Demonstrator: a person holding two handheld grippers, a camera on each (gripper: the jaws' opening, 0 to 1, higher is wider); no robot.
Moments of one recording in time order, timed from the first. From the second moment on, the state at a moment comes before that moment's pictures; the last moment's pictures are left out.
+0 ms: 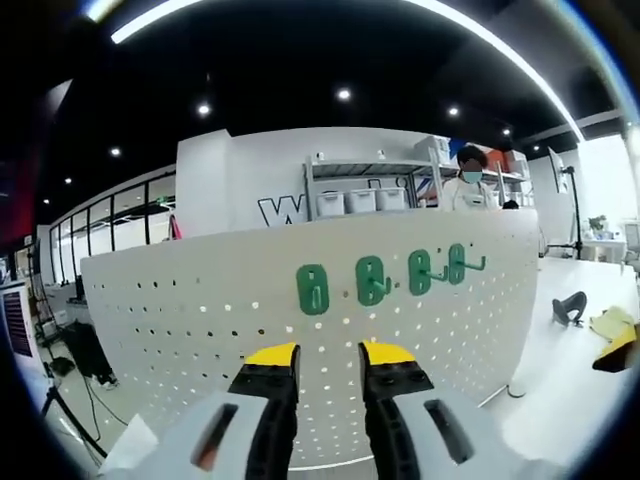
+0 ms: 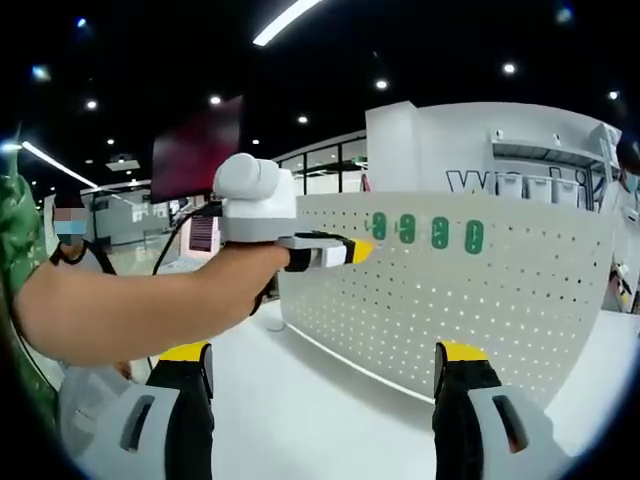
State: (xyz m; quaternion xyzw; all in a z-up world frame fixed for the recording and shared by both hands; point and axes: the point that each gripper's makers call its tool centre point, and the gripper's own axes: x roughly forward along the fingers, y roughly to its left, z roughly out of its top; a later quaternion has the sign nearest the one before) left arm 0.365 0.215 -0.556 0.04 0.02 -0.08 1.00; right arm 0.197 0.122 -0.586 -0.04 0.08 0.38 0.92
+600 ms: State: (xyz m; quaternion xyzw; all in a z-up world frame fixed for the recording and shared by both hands) left arm 0.309 0.215 -0.571 0.04 0.03 -0.10 0.99; right arm 0.175 0.125 -0.581 -0.04 0.07 0.38 0.92
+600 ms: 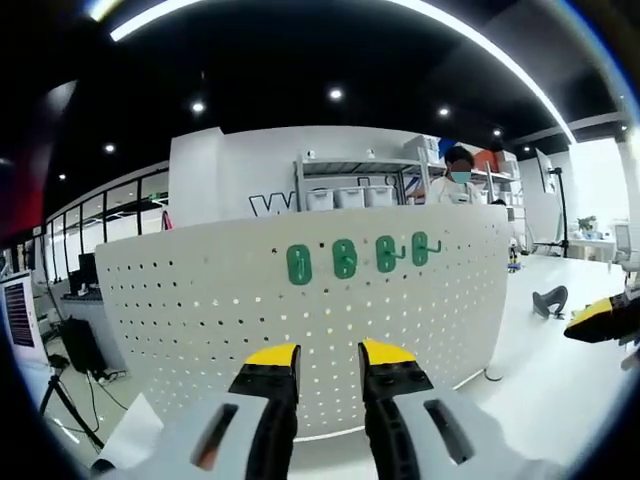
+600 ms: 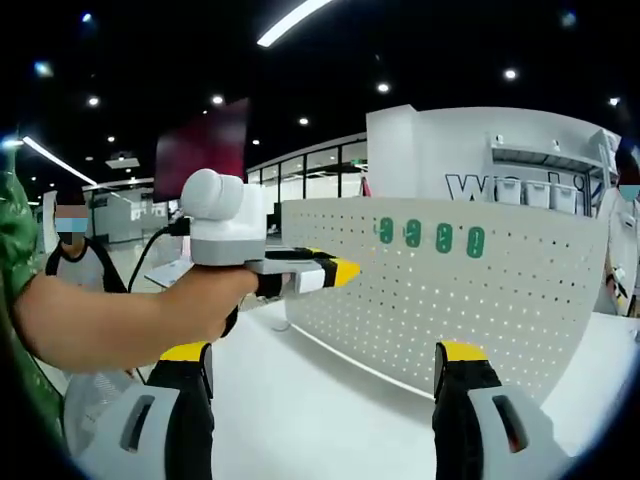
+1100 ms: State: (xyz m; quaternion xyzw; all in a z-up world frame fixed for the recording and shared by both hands) left arm 0.272 0.217 -0.583 0.04 0.04 -0.12 0.99; right arm 0.158 0.124 -0.584 -0.05 0.08 0.37 0.92
